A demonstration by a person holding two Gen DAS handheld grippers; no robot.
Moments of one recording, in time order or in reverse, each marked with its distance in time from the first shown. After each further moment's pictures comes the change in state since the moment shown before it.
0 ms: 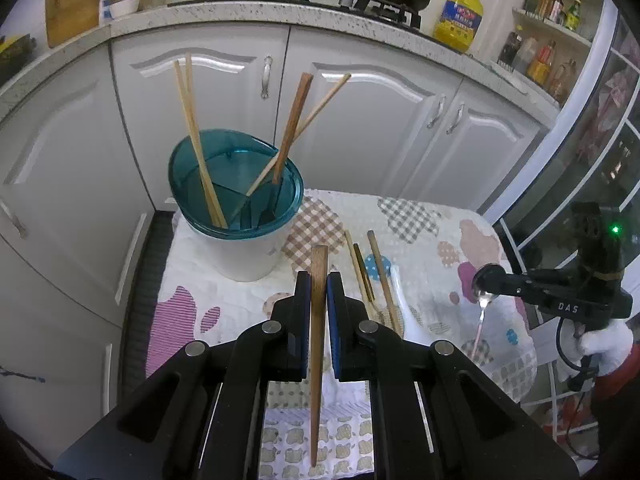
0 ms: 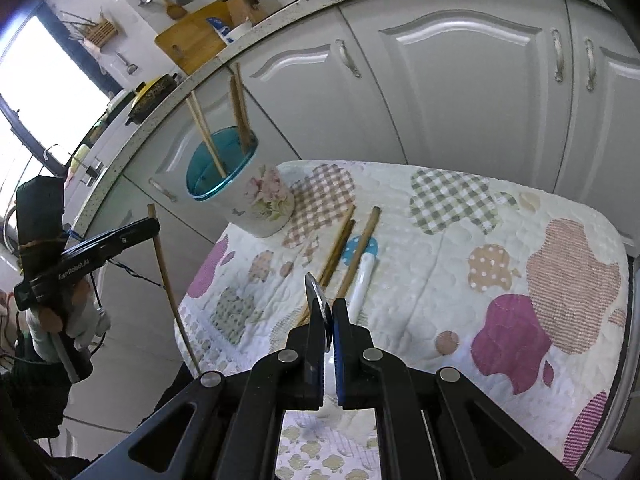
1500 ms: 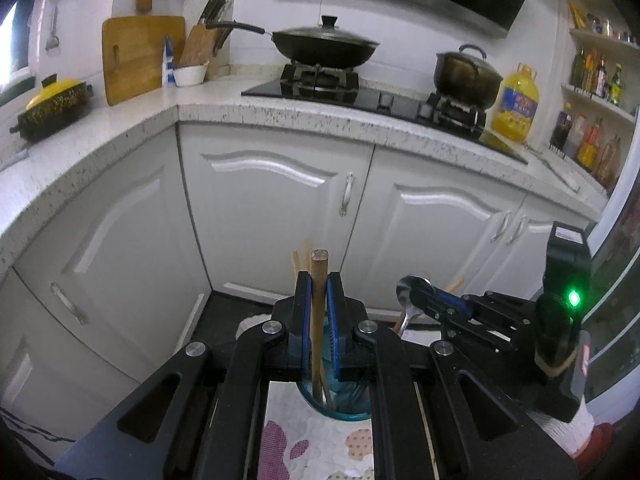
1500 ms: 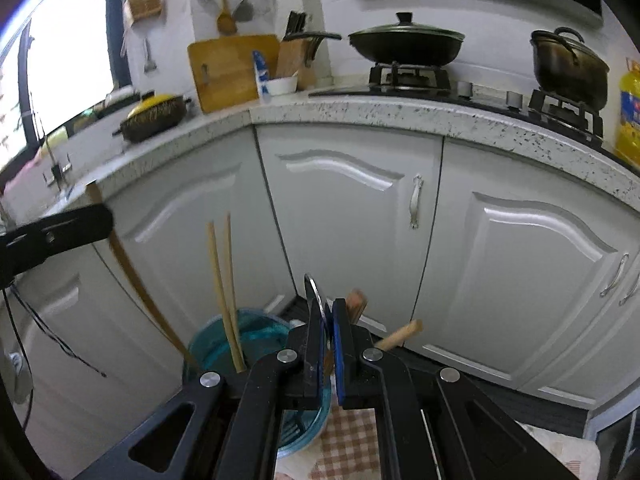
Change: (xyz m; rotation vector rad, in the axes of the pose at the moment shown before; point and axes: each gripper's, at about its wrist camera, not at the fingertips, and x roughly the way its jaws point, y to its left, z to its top) left arm -0.028 0.076 0.114 -0.081 -0.250 0.174; right arm 0.110 0.143 0.174 -0.304 -0.269 -0.231
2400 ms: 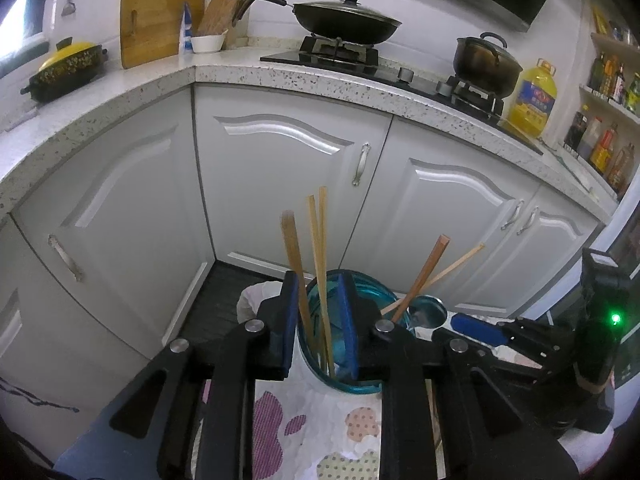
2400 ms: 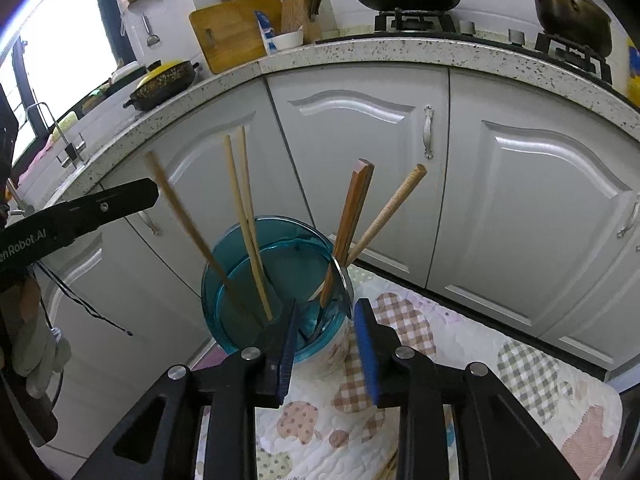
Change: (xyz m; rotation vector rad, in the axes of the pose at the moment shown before) left arm 0.005 0.007 -0.028 -0.068 0.064 0.029; right arm -0.016 -0.007 -0.046 0.063 0.164 0.094
